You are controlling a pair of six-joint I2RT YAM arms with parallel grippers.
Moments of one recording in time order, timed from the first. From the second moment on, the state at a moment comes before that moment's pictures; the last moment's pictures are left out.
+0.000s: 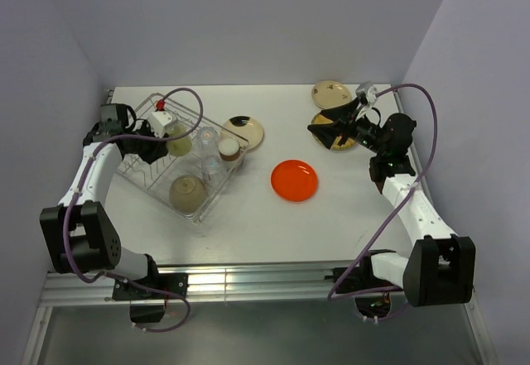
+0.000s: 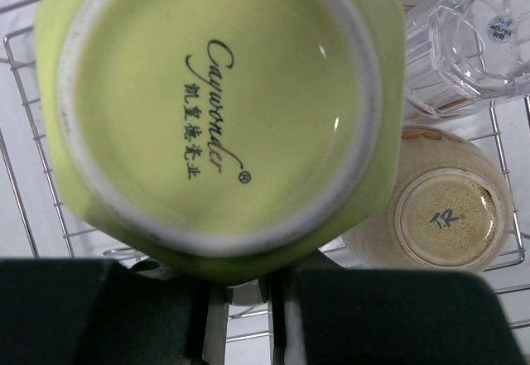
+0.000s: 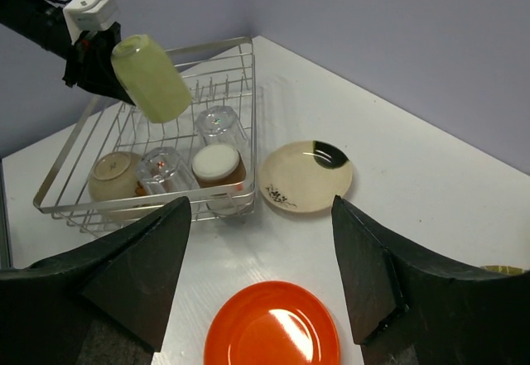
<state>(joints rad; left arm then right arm) 0.12 1.44 1.15 -0.65 0.57 0.81 0.02 1.16 0.78 0.52 -0.90 0.24</state>
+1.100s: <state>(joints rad) -0.02 1.53 1.05 -0.59 0.49 0.88 0.01 1.17 0.78 0.51 -0.89 0.23</state>
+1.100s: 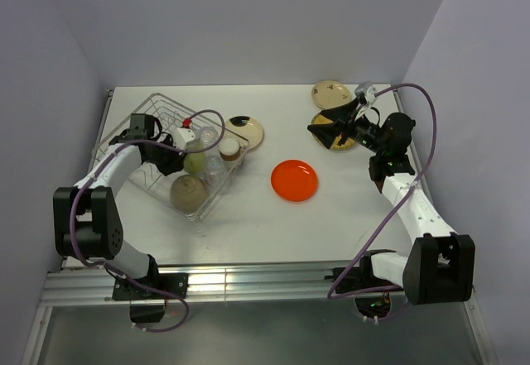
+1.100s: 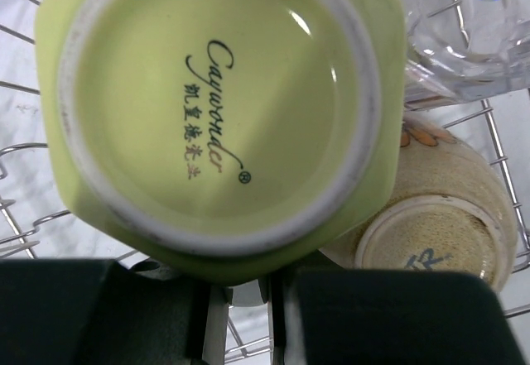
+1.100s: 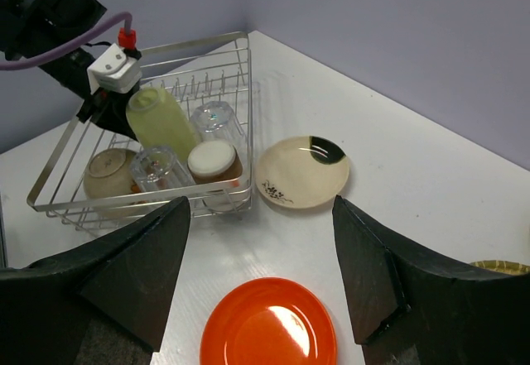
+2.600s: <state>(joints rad) -0.02 1.38 1.05 -0.50 0.37 0.79 0.02 1.16 0.78 0.47 -0.88 0.18</state>
